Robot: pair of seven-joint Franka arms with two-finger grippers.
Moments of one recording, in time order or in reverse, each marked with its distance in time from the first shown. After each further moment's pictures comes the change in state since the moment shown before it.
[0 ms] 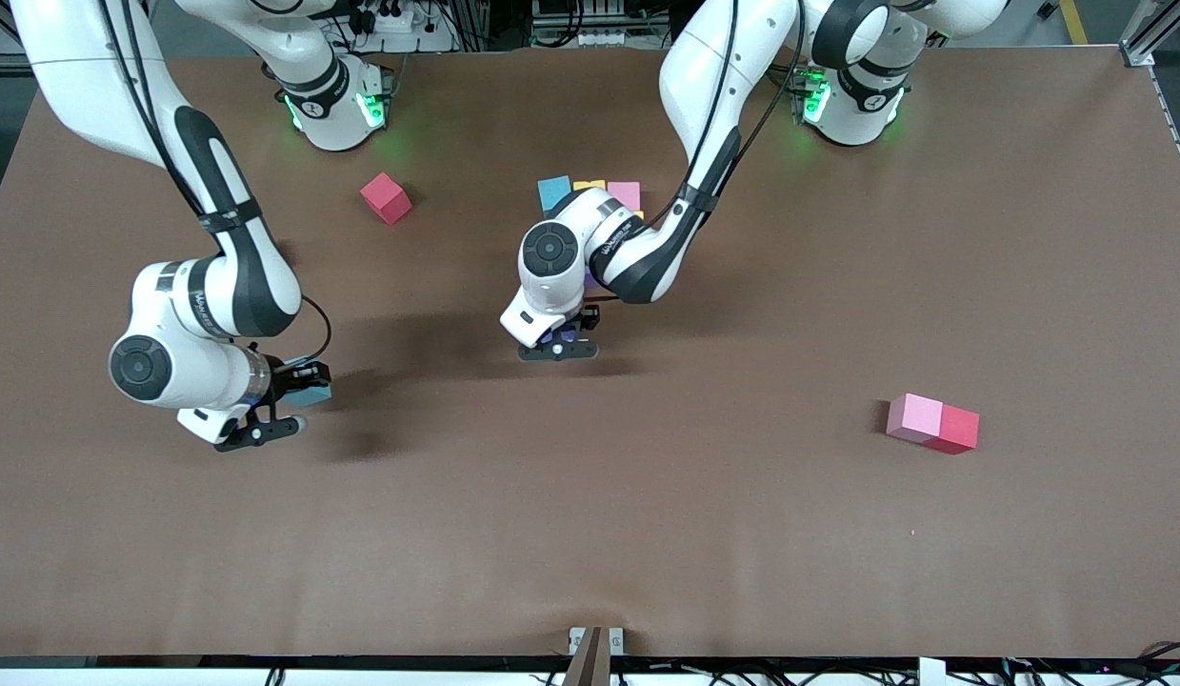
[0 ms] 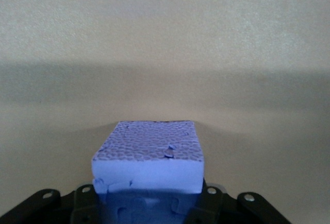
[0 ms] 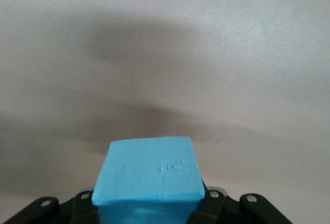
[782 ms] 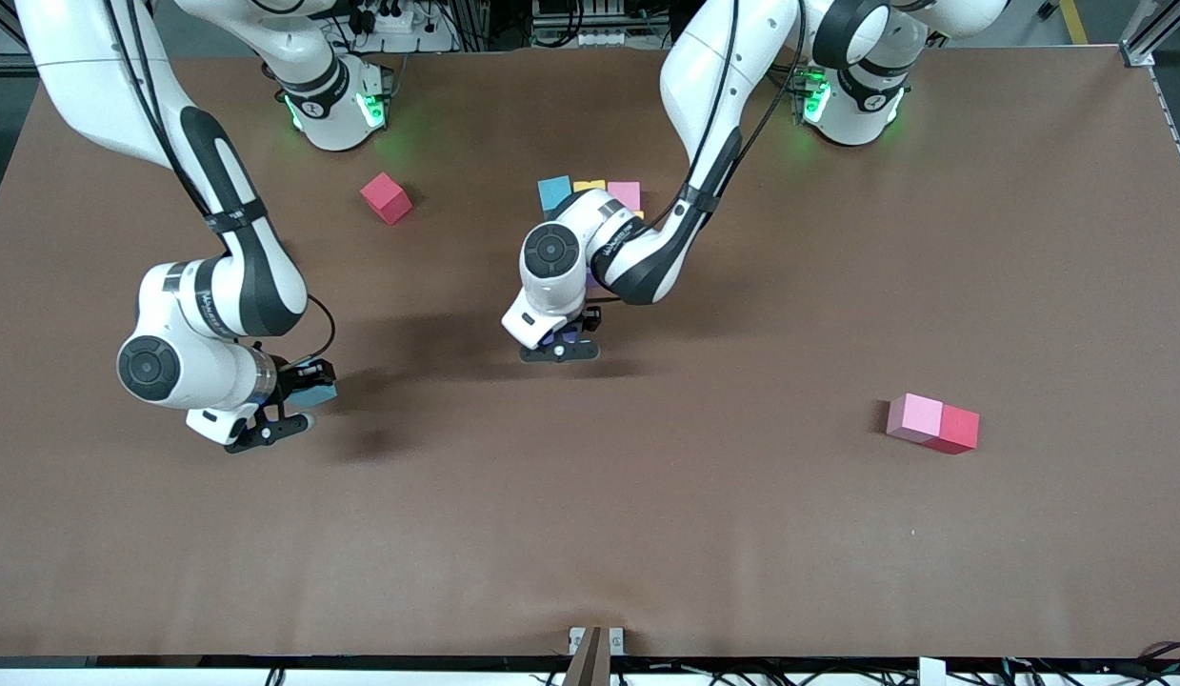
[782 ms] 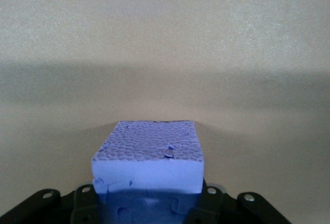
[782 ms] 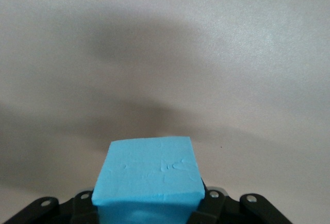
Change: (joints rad) left arm -0.001 0.001 0.001 0.000 0.000 0.000 0.001; right arm 0.005 0.002 0.000 0.008 0.000 0.000 -0.049
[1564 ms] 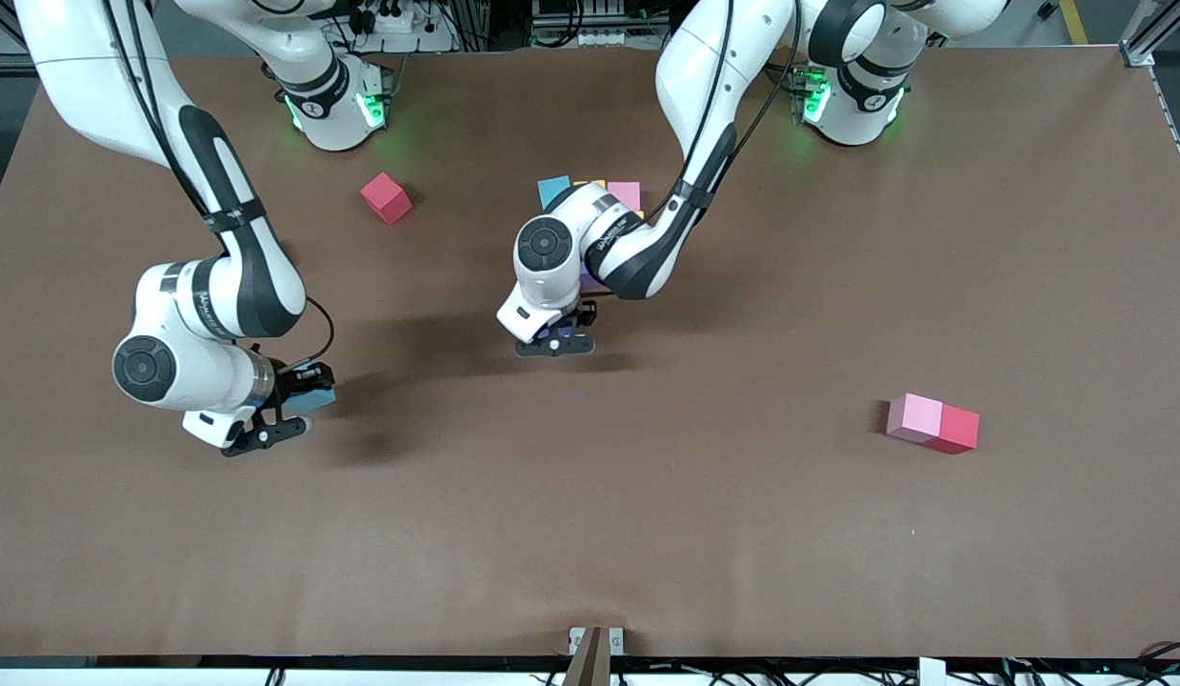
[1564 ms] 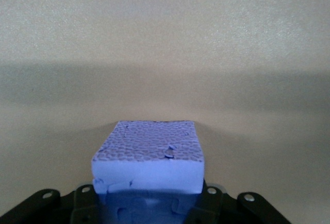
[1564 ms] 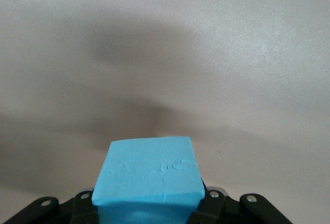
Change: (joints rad) left arm -0.019 0.001 0.002 0.000 0.000 -0.002 -0.021; right arm 0.002 0.003 0.000 0.014 0.001 0.001 0.000
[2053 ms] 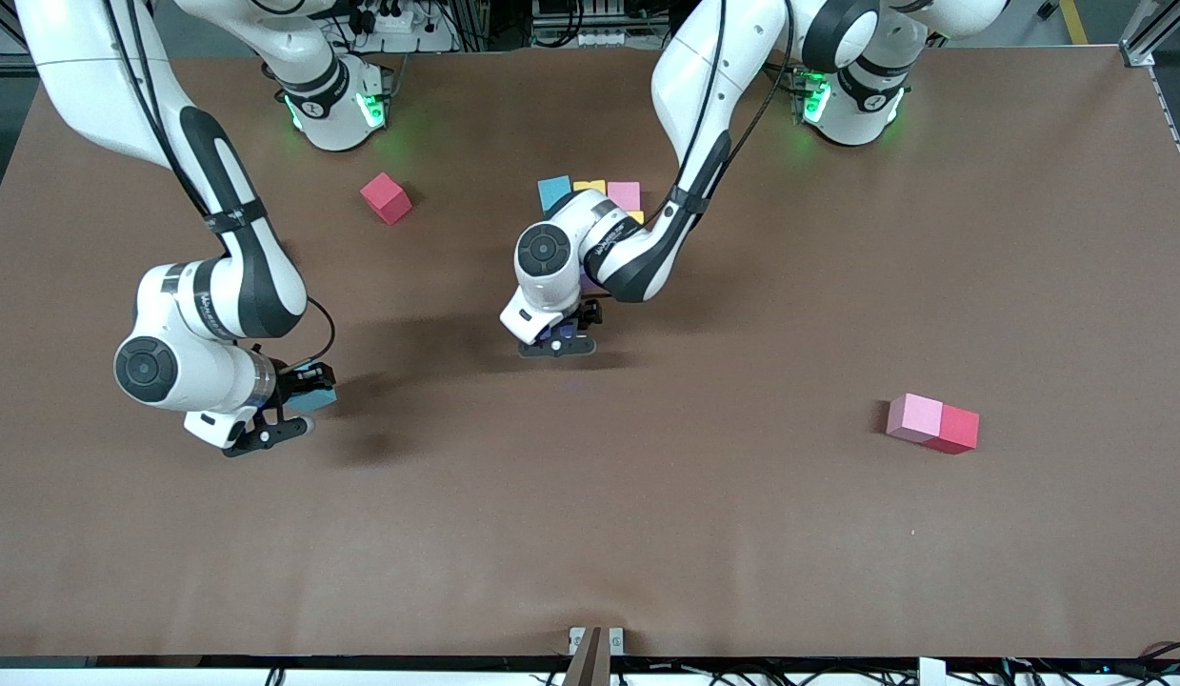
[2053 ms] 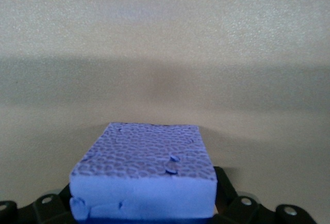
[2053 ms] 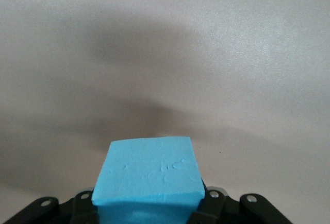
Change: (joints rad) left arm -0.006 0.030 -0.001 -0.002 0.000 0.007 0.000; right arm 0.000 0.002 0.000 0.001 0.001 0.000 0.000
